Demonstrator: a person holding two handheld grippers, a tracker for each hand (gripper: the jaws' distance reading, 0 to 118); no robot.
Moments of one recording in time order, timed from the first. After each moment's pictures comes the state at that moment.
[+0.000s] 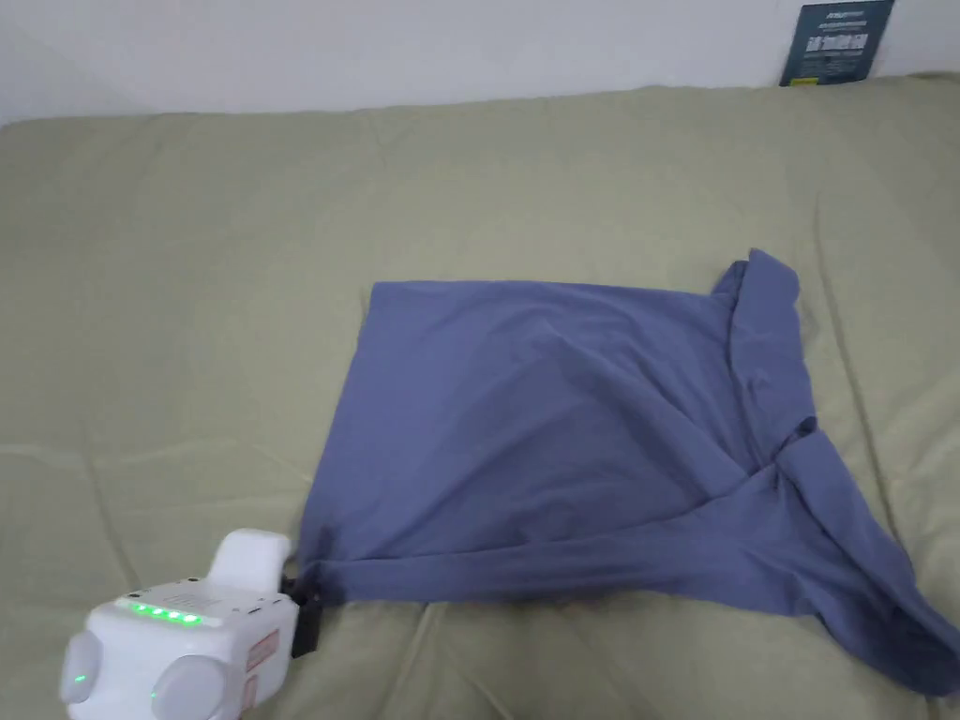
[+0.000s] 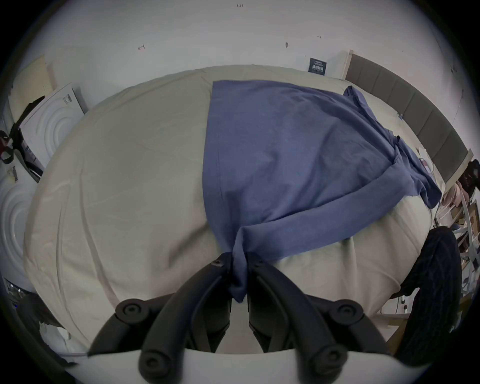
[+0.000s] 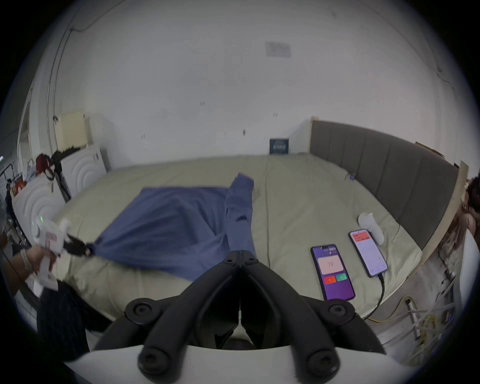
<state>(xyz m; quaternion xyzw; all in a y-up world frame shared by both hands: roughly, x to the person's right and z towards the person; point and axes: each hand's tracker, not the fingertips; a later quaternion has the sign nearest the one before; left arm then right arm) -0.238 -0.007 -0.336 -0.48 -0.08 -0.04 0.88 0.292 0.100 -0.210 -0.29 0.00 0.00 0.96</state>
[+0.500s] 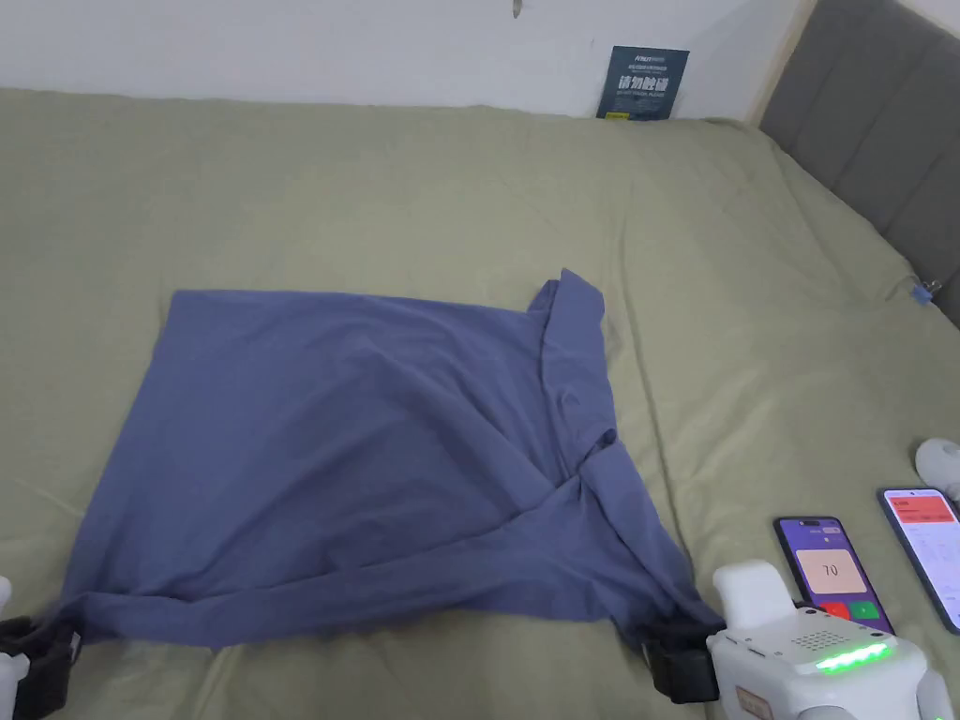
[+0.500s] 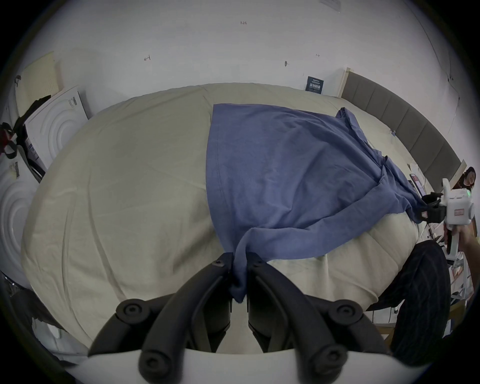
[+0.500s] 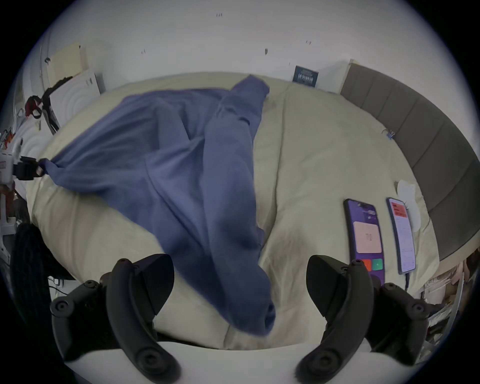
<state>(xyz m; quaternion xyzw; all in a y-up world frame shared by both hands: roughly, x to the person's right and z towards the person) -0.233 0.022 -0.327 -0.45 -0.08 -0.01 0.89 0.324 -0.026 -0.307 -0.47 0.03 0.07 0.88</state>
